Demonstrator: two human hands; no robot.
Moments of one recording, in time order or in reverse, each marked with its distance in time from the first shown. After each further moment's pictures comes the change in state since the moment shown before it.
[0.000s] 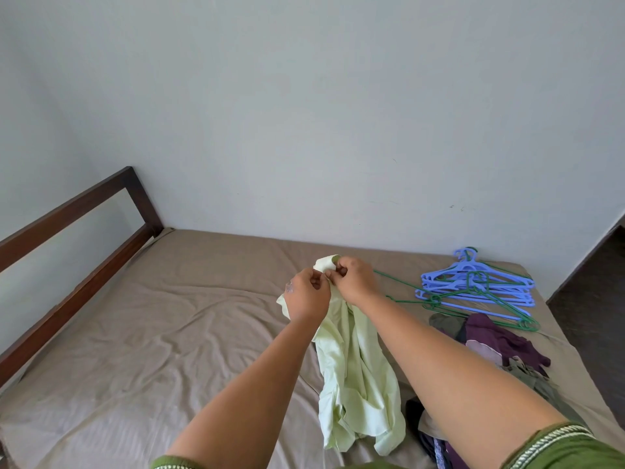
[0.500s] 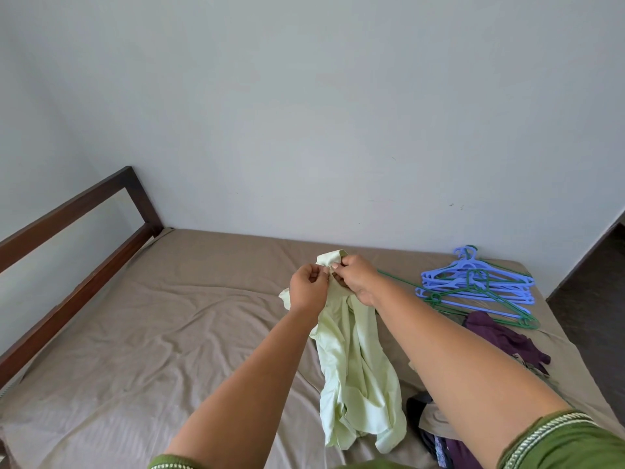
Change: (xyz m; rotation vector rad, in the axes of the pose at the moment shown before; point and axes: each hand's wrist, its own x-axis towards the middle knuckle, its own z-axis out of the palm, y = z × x) left_hand 0.009 0.000 0.004 -0.462 -0.149 -0.187; right_hand 0.016 0.001 0.004 0.546 -0.236 0.396
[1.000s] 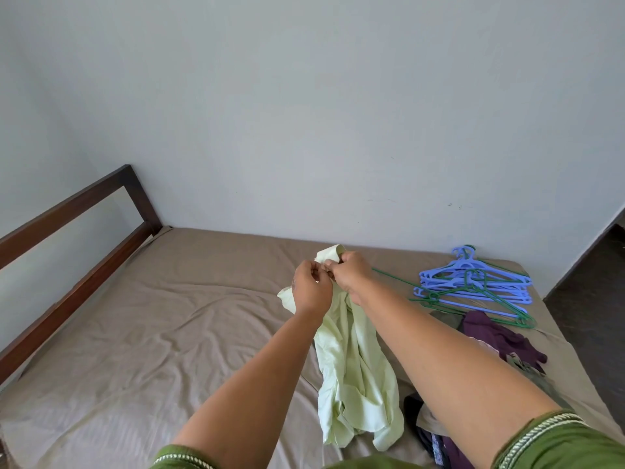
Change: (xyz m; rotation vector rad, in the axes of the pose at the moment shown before) left_hand -0.007 -0.001 0.007 0.175 0.096 0.121; right_hand 0.003 -0.001 0.011 -0.121 0.201 -0.027
